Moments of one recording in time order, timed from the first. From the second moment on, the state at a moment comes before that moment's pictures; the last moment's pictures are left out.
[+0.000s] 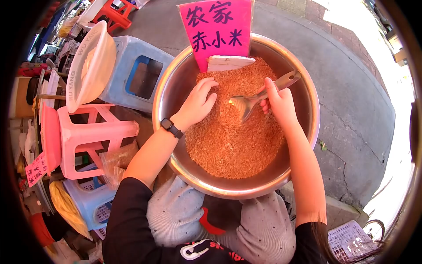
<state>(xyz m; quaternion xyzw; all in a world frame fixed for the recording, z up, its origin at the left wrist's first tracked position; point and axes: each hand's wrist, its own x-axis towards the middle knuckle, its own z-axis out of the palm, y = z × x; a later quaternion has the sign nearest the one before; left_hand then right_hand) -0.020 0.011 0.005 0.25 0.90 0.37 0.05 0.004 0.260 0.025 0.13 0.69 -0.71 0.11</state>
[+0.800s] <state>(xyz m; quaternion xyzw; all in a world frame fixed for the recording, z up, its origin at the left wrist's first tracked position) -0.015 0.012 0.017 0.33 0.88 0.34 0.08 0.012 0.254 0.033 -0.01 0.70 -0.65 0.30</state>
